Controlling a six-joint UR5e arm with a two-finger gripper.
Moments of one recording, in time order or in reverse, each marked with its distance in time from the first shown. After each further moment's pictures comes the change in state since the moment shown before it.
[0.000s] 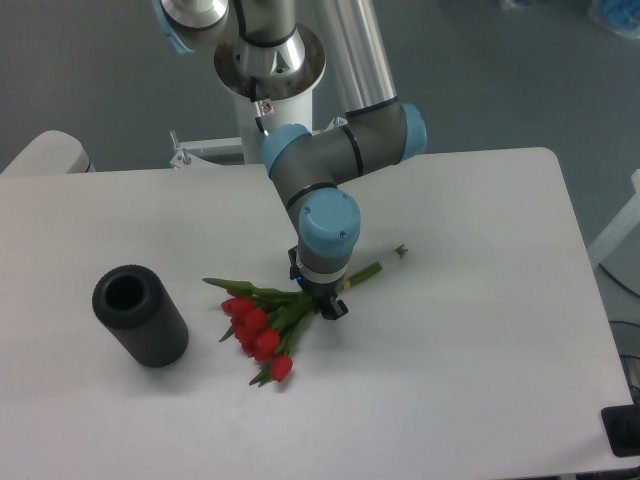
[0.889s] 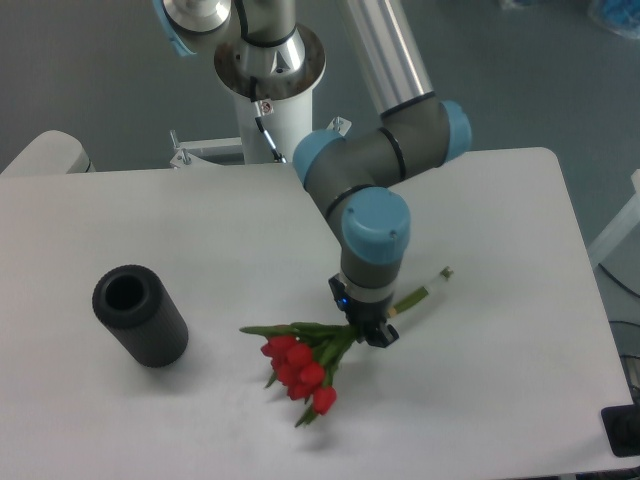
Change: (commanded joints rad) arm 0.063 -0.127 0.382 -0.170 0.008 0.015
